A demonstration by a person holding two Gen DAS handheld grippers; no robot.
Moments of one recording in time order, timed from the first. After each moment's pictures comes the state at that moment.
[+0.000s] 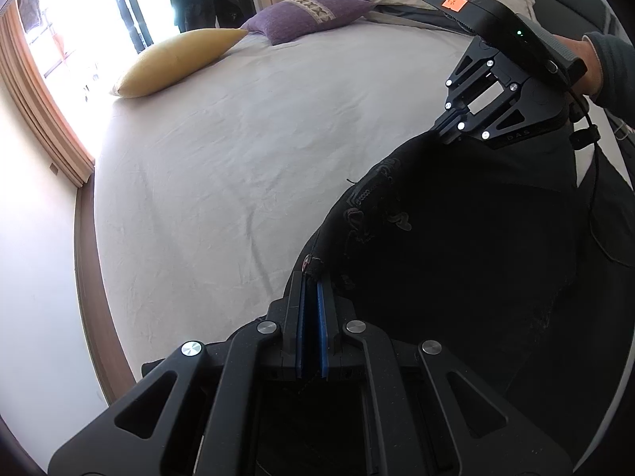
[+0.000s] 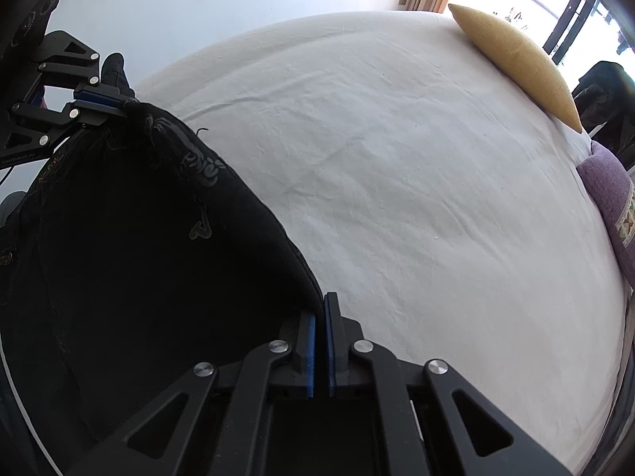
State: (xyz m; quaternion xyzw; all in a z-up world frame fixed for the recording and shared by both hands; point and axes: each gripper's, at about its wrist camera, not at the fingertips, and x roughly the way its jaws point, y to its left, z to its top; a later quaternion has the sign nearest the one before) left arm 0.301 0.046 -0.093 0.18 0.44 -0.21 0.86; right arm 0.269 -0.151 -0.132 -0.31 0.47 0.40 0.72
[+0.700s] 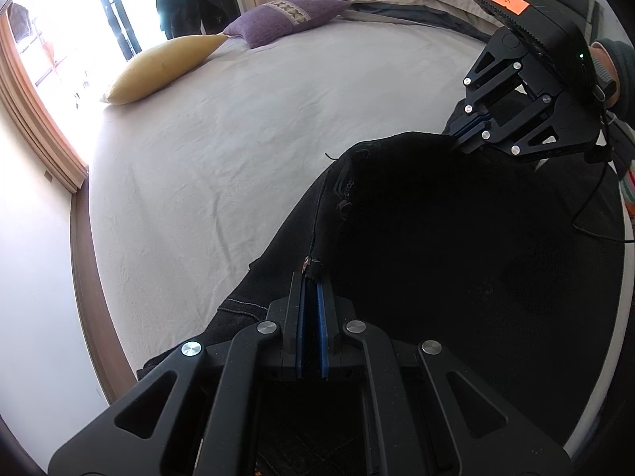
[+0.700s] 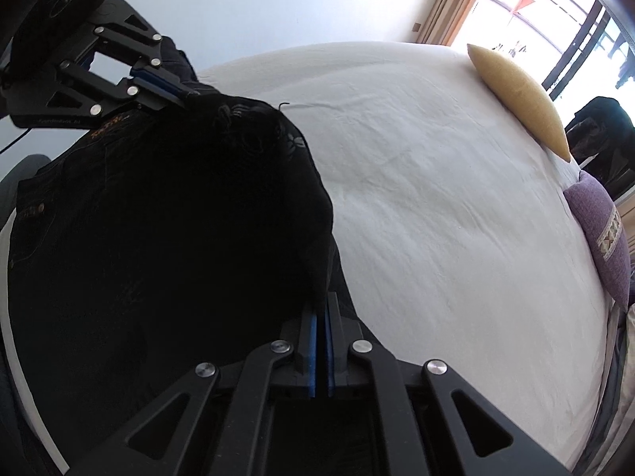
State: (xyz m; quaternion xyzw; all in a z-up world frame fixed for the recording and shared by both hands) left arm 0.247 0.029 -0.081 0.19 0.44 -0.23 0.85; right arm 0.168 -0.156 -0.106 -0.35 0.42 0.41 0.73
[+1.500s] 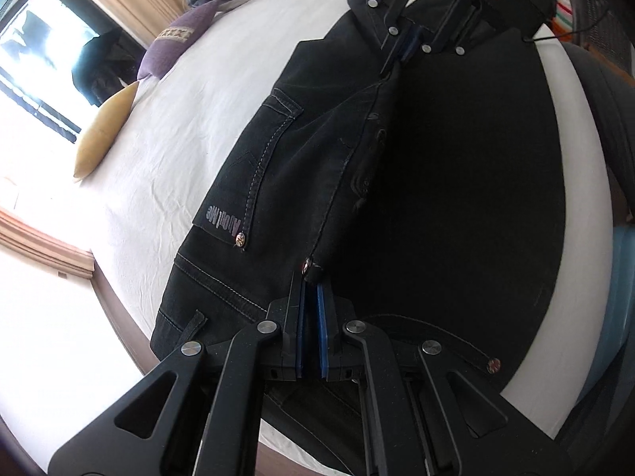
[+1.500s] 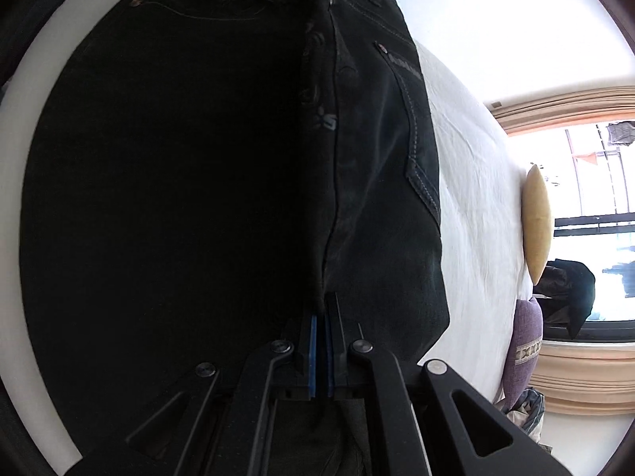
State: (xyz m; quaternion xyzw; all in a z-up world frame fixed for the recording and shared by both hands) left arm 0.087 0.012 -0.109 0.41 0.40 -0.31 0.76; right arm 0.015 -0.135 -0.150 -0.62 0.29 0.41 0.60
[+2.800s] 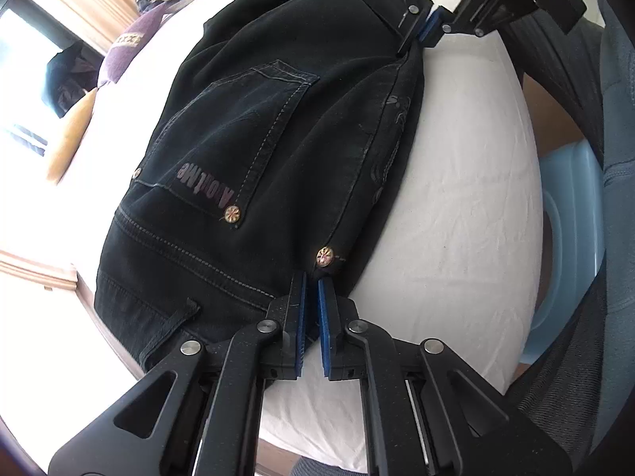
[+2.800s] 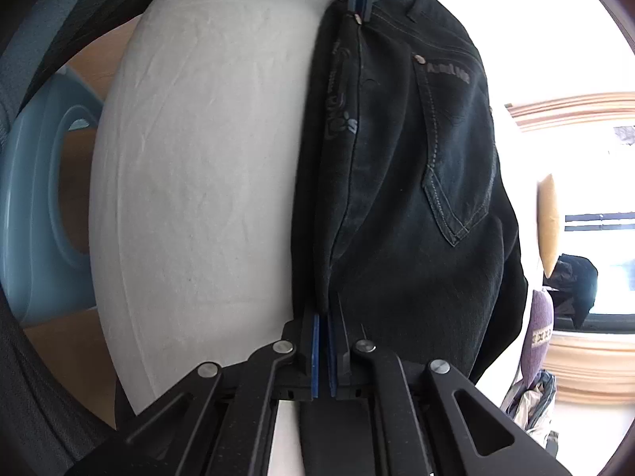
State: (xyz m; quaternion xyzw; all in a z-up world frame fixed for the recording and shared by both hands) left arm 0.031 0.025 -0.160 0.44 0.42 -0.34 0.72; right arm -0.048 -0.119 -0.197 -0.61 0.30 0.38 0.62
